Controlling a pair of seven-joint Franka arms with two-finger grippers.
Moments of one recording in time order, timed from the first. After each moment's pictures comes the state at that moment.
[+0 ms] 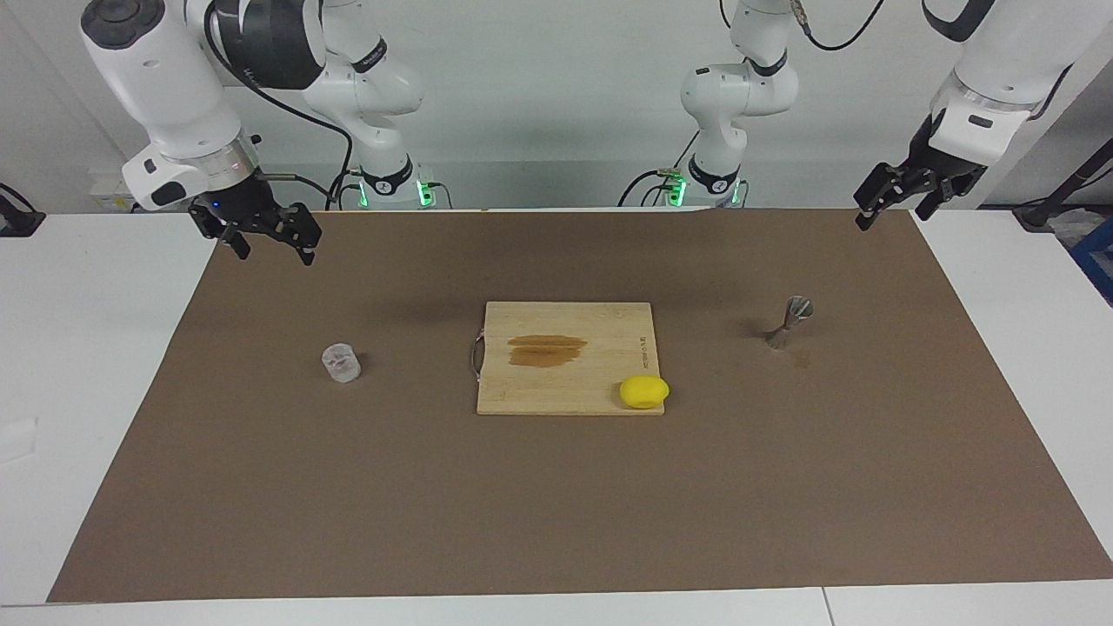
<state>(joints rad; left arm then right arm) -0.02 0.01 0.01 -1.49 0.01 1.48 -0.11 -0.01 -0.02 0.00 -1.70 -0.01 1.64 0.13</state>
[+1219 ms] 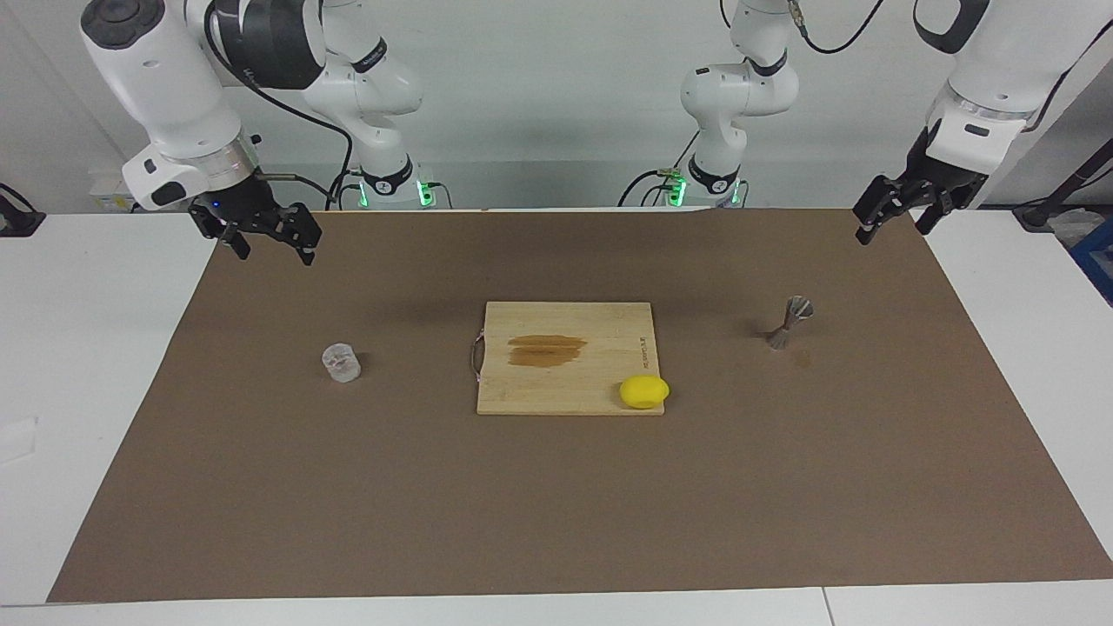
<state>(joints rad) -0.02 0.00 0.00 -1.55 0.01 1.60 -0.14 -0.01 -0.02 0.00 -1.70 -0.01 1.64 0.13</state>
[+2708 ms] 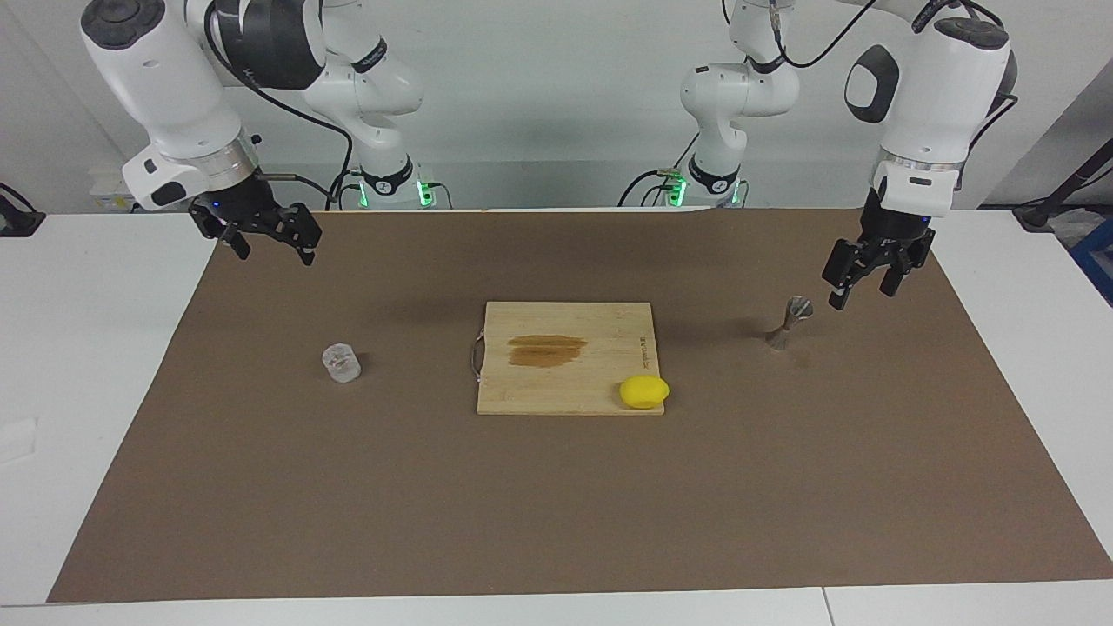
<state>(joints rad) -0.08 -0.07 0.01 -1.89 0.01 2.18 -0.29 -0.01 -0.02 0.00 -1.70 -0.01 1.64 0.13</state>
